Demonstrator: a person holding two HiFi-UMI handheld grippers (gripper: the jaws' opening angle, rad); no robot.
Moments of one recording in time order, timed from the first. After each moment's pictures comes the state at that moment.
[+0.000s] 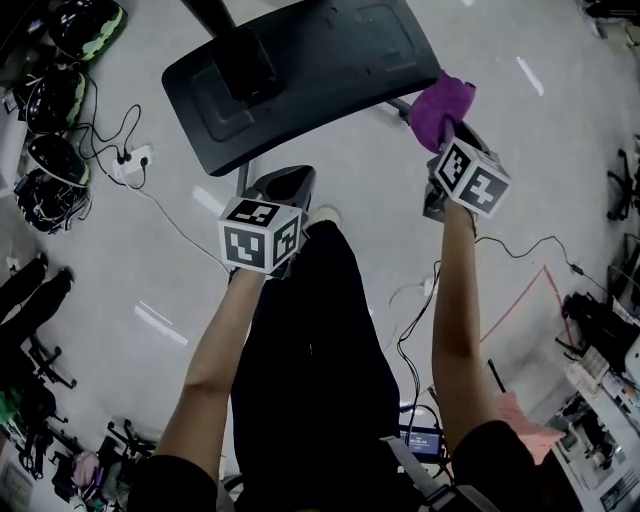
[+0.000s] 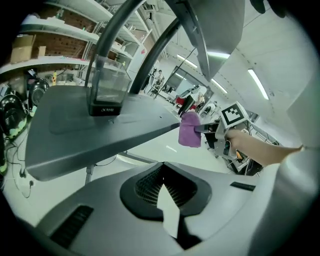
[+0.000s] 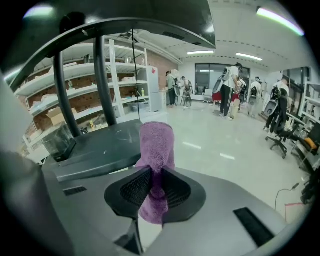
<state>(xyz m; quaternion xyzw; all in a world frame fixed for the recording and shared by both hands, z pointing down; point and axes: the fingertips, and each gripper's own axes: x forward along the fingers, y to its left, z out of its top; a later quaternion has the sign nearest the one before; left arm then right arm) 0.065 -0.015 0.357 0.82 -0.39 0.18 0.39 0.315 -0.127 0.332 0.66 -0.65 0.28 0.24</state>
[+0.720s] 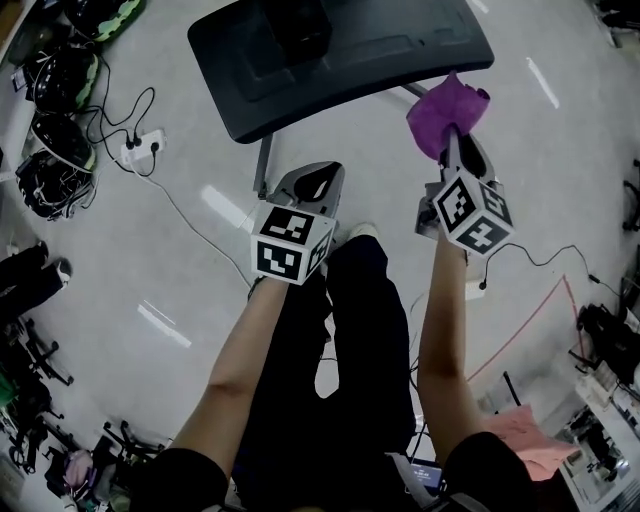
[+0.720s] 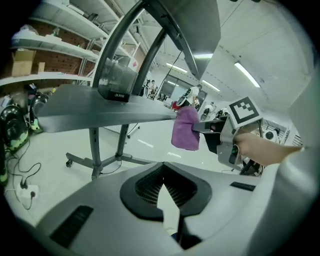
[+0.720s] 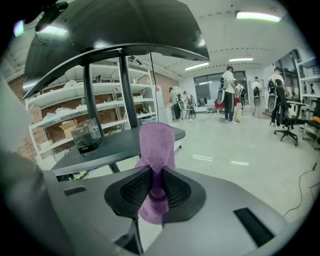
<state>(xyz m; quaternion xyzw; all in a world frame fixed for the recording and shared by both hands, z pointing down) 0.038 0.022 0.410 0.85 -0.41 0.16 0.30 0.220 -0.066 0.364 0.66 -0.70 0.23 0.13</state>
